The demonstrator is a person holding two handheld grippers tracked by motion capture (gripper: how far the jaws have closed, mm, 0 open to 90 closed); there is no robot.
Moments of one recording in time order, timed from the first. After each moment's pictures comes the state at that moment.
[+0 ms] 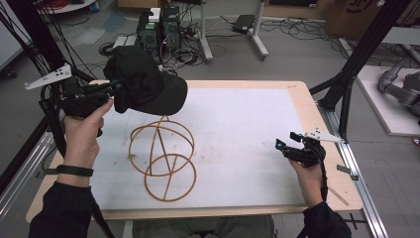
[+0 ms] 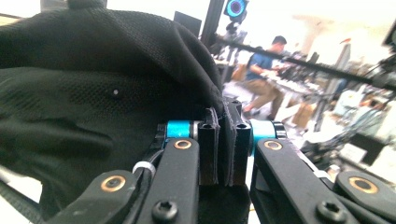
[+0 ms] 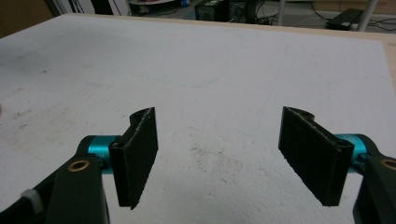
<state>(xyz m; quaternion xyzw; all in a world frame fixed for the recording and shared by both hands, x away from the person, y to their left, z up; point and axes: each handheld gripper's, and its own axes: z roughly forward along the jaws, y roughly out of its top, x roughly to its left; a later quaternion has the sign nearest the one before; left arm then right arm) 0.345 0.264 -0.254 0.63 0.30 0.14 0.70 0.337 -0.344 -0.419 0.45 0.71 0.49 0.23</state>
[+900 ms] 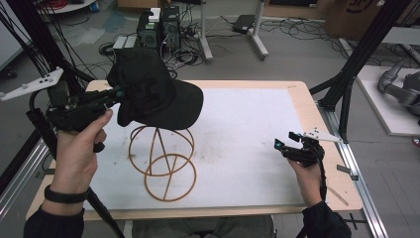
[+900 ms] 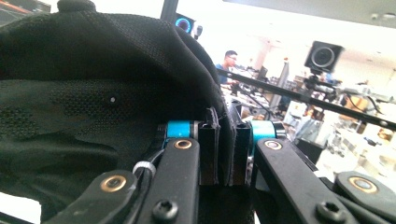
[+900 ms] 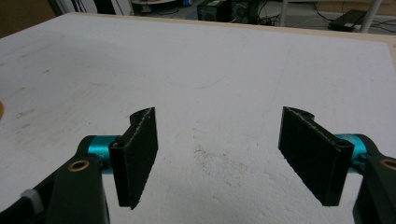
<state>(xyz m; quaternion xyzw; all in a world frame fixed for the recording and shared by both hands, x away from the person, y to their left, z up) 0.280 0.233 -0.218 0.62 0.25 0.07 0.74 0.338 -0.340 -0.419 0.45 0.71 0.49 0.23</state>
